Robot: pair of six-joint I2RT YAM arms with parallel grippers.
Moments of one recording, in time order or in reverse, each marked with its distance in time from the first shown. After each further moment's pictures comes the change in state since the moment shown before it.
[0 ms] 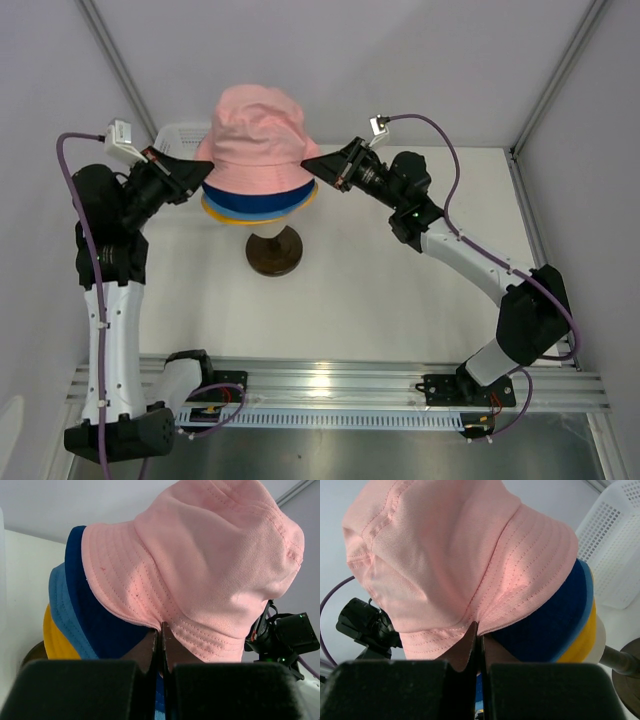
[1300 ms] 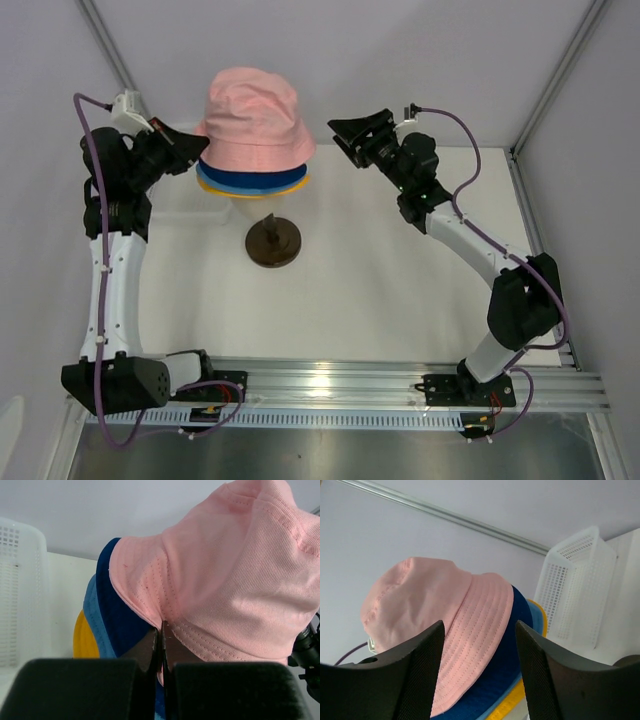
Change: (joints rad) left arm 0.006 0.230 0.104 0.067 -0.068 0.116; right arm -0.120 0.092 0.103 -0.070 0.226 0.164
